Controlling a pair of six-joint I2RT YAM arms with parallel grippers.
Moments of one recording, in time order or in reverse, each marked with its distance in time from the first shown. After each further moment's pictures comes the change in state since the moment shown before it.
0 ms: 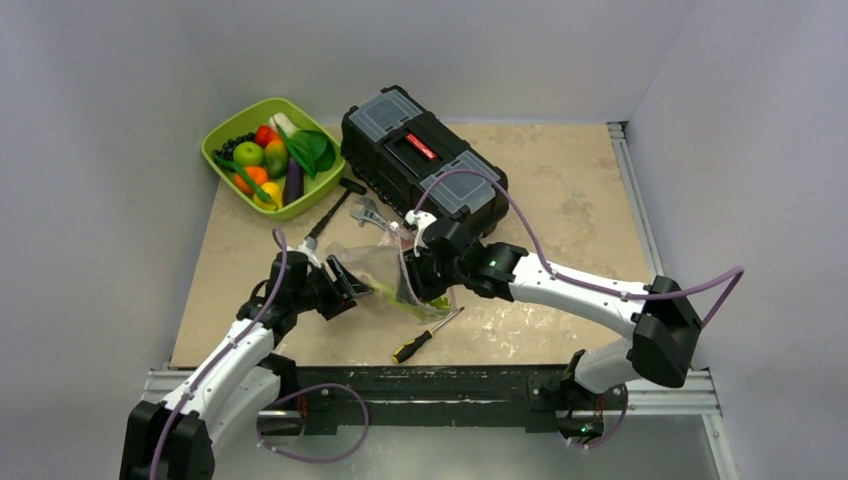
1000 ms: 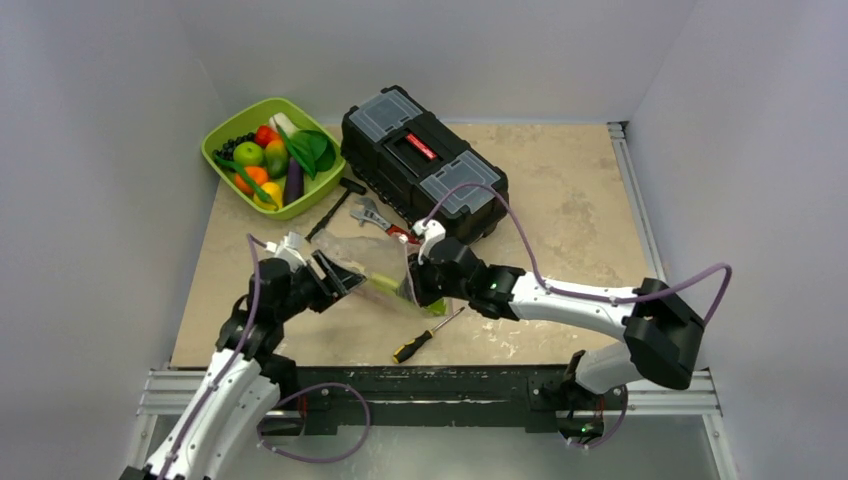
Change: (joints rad) left arm 0.000 -0.244 -0.001 -0.019 -0.013 -0.032; right arm 0.045 0.018 -0.219 0.352 0.169 -0.037
